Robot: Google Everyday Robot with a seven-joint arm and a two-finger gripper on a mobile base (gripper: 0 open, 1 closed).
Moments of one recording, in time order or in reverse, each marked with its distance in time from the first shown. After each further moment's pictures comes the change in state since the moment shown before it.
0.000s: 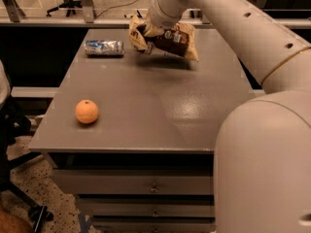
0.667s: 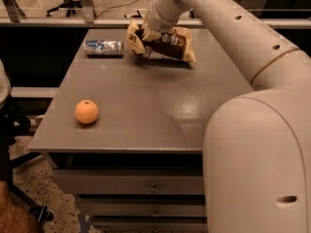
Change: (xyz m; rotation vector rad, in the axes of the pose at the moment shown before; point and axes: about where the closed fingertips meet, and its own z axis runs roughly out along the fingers) arm 0.001 0.007 0.021 -0.049 -0.012 0.006
